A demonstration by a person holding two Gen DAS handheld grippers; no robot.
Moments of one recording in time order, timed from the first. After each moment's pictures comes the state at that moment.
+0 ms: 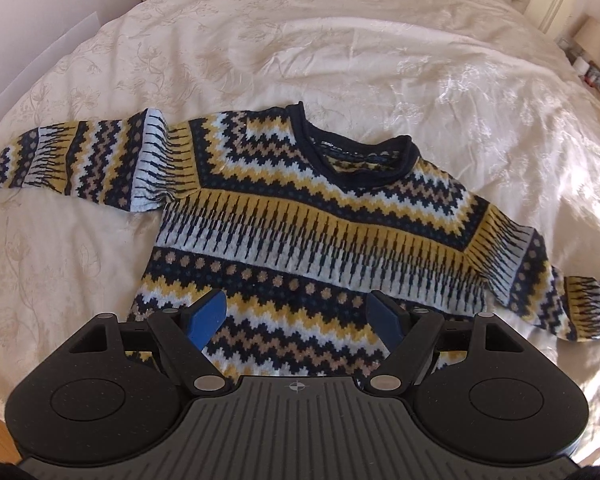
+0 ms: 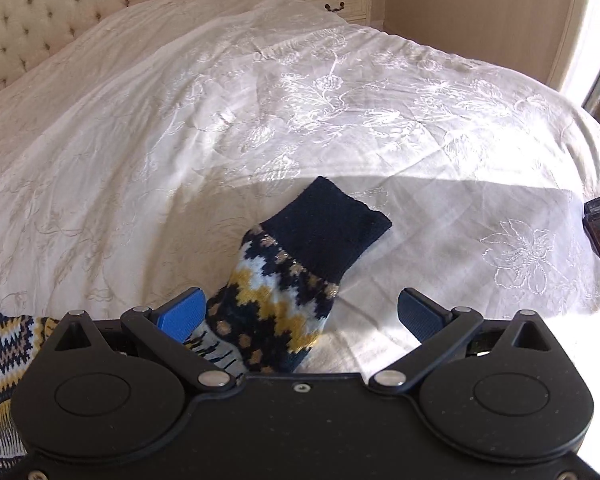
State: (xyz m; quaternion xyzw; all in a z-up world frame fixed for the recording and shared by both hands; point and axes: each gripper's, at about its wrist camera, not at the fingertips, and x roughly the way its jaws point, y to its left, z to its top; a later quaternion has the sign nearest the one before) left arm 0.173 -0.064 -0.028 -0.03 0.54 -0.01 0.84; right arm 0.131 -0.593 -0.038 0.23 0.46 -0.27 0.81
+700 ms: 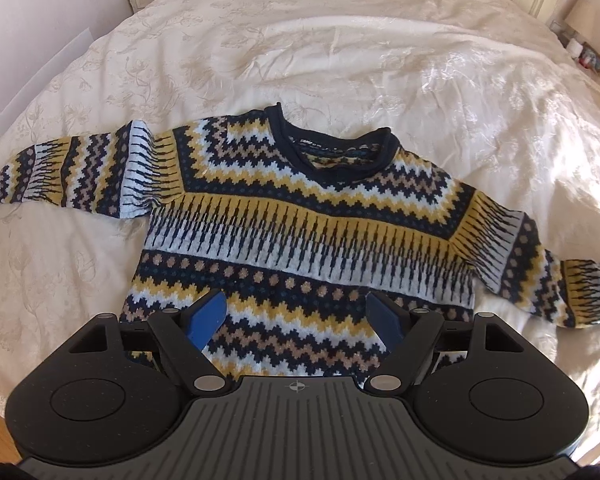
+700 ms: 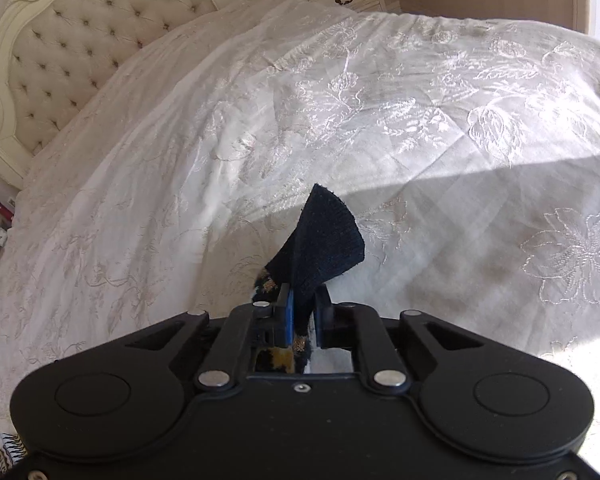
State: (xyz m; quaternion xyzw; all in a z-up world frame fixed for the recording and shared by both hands) left arm 0.165 -0.095 -0.024 0.00 0.53 -0.01 0.85; right arm 0.110 -0.619 -0.025 0.32 0.39 -0.21 0.84
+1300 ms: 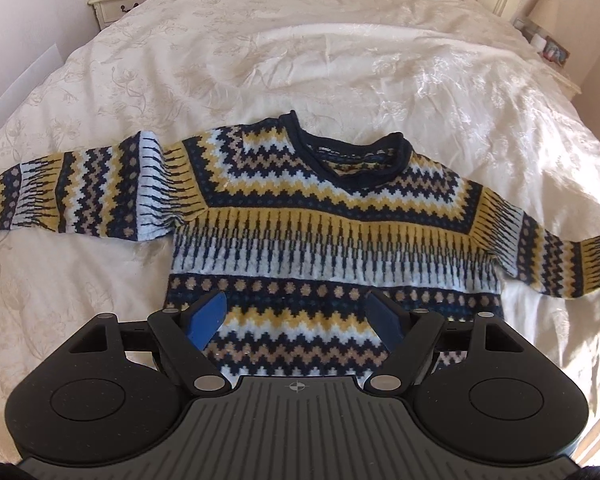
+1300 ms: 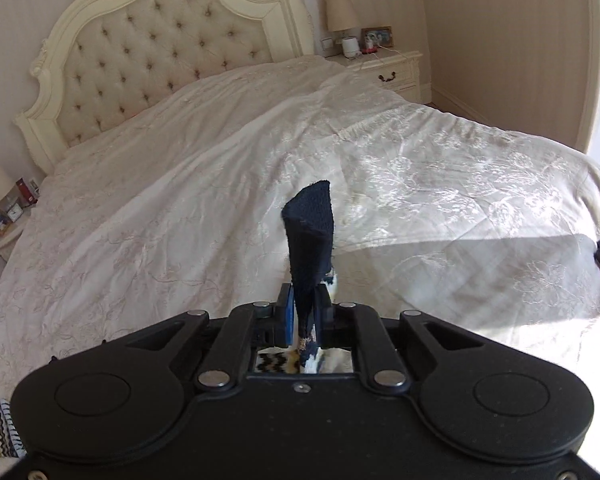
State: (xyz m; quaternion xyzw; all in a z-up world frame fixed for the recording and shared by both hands) left arm 0.171 -0.009 -0.034 0.01 0.52 -0.08 0.85; right arm 0.124 -0.474 0.082 0.21 0.35 -0.19 0.89
